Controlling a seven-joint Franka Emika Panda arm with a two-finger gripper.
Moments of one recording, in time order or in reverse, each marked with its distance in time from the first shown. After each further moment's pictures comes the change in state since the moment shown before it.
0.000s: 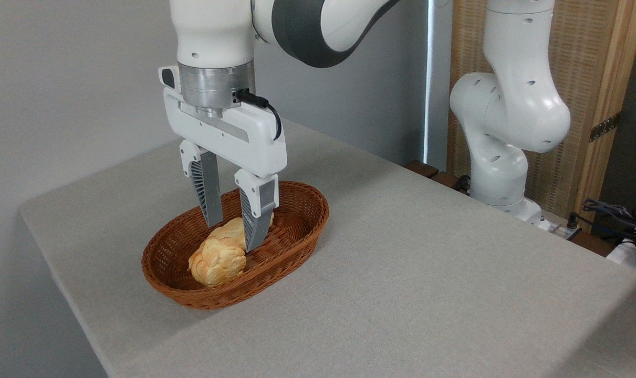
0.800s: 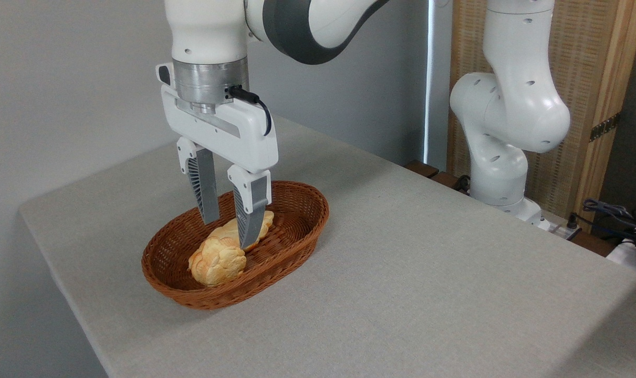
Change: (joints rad) arm -0.010 0.001 -0.018 0.000 0.030 0.011 0.000
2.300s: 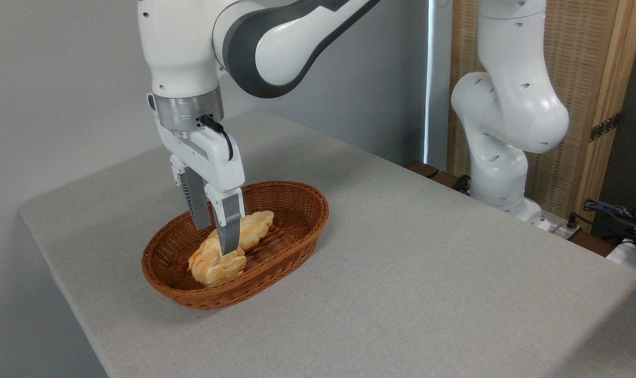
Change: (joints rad) arm -0.046 0.095 -0.076 -0.009 0.004 0.047 -0.002
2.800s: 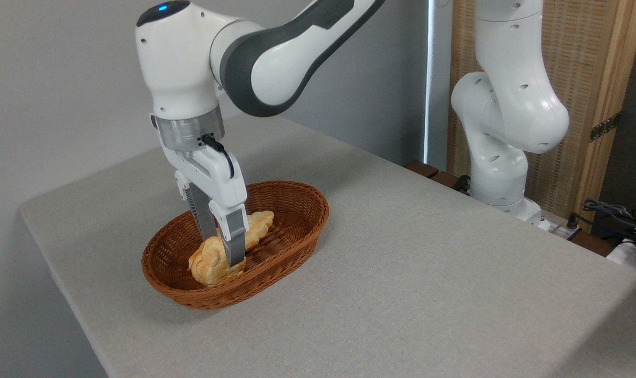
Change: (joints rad) arm 0.000 0.045 -0.002 -0.009 0.000 0.006 0.000
